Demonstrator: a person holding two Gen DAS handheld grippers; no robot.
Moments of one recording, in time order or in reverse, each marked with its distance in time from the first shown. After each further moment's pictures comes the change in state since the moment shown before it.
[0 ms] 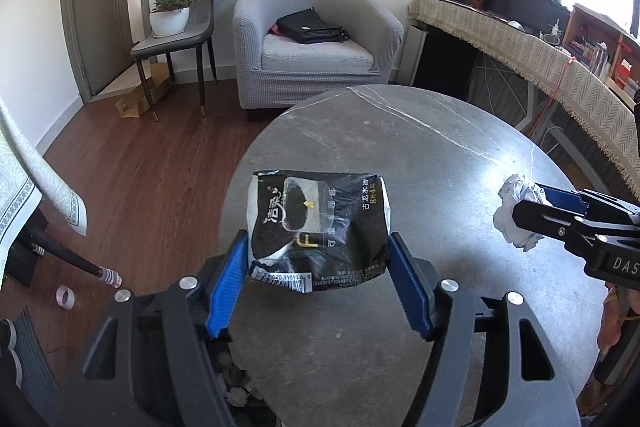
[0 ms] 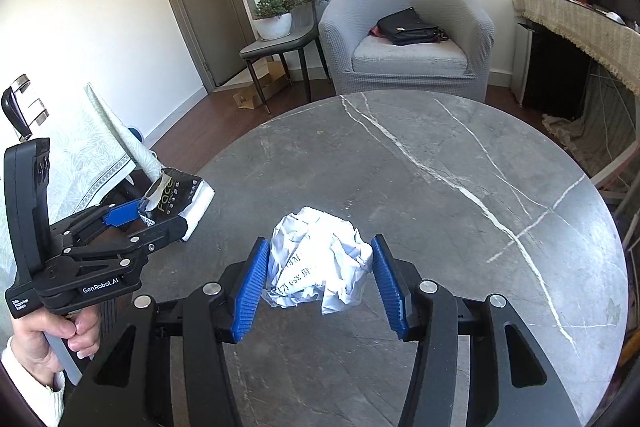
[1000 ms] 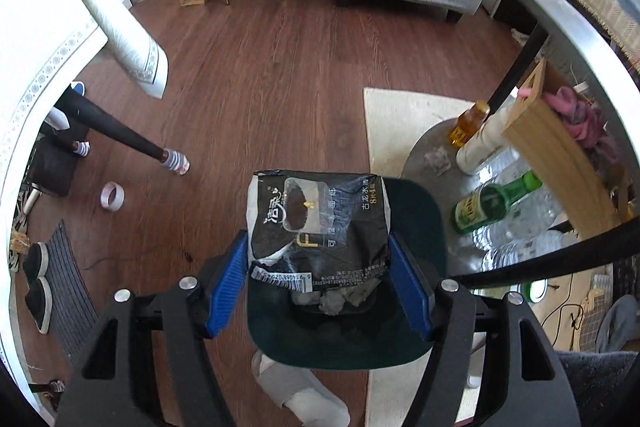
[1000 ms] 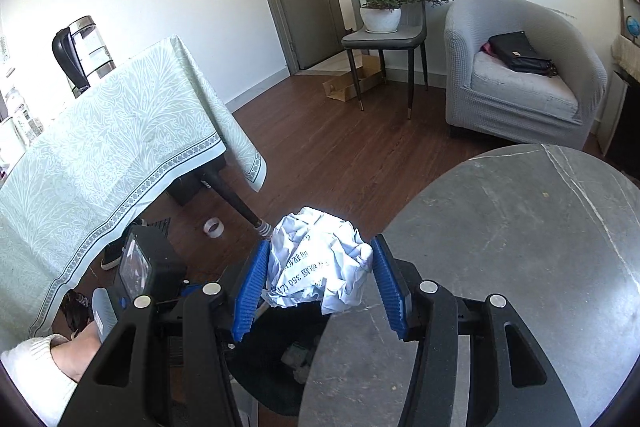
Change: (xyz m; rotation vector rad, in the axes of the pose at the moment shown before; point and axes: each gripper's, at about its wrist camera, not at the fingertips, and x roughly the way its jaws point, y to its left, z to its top) left arm 0.025 0.164 -0.106 -0.112 0.381 0.163; right arm 0.075 0.175 0.036 -0.191 0.031 0.218
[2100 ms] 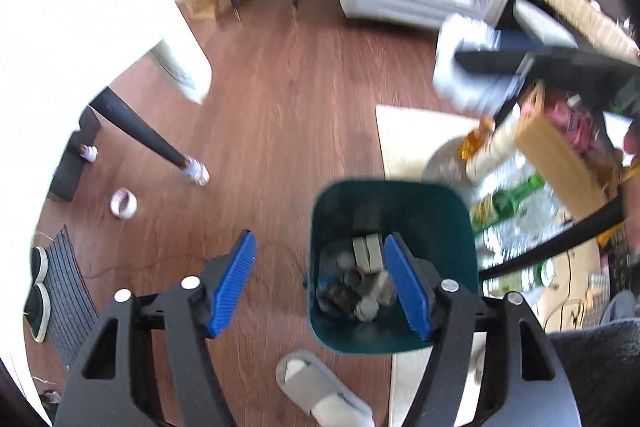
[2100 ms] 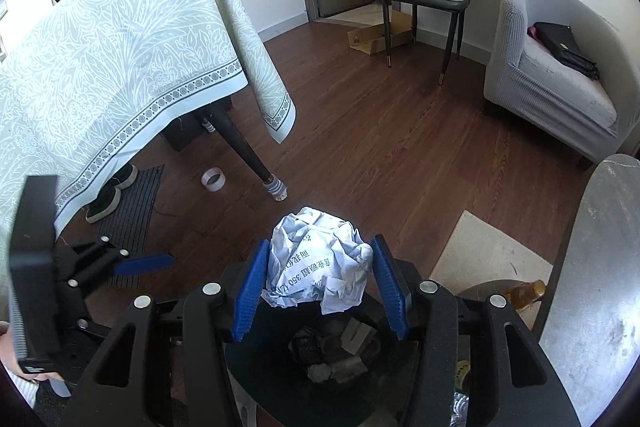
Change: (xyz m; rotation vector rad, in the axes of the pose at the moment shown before) left arm -0.038 0.079 -0.023 -0.019 -0.133 -0.025; right arm 0.129 0.082 -0.003 -0.111 0.194 -0.033
